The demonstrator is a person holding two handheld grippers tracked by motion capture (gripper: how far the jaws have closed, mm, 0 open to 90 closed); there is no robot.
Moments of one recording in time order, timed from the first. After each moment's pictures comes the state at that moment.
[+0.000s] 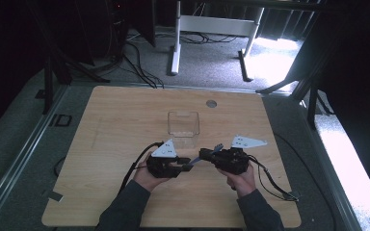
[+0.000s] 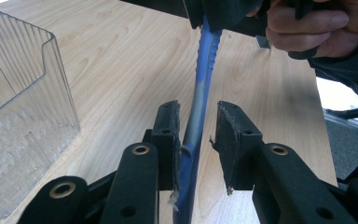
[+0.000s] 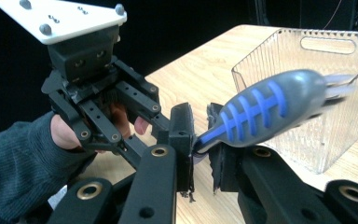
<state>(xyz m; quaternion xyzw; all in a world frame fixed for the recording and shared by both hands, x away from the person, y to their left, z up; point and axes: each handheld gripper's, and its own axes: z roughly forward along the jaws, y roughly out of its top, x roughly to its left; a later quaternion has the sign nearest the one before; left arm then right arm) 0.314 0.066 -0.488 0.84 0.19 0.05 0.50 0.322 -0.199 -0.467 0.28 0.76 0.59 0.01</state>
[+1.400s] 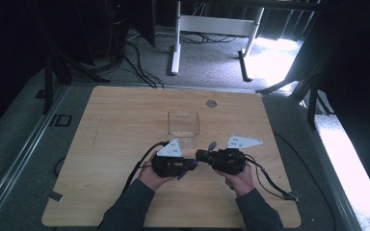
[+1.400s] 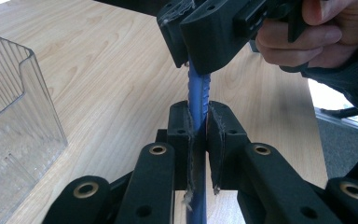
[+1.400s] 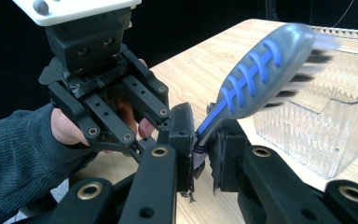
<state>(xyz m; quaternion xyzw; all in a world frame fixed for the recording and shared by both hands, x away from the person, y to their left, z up) 0.315 0.053 -0.483 0.84 0.18 0.04 0.50 0.322 -0.190 -0.464 0.26 0.77 0.57 0.01</state>
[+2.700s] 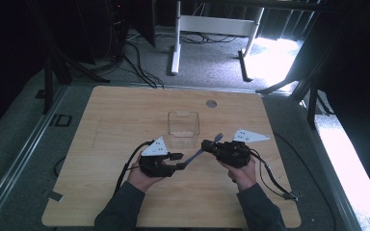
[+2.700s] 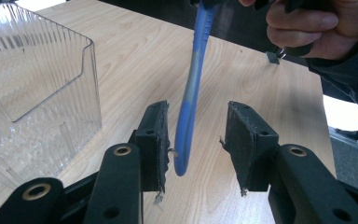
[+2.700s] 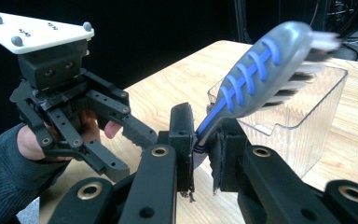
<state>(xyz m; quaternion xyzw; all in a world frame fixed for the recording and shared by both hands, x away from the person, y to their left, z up) 0.310 0.086 -0.483 0.82 0.22 0.07 0.52 0.333 -0.201 -0.452 0.29 0.75 0.59 0.05</state>
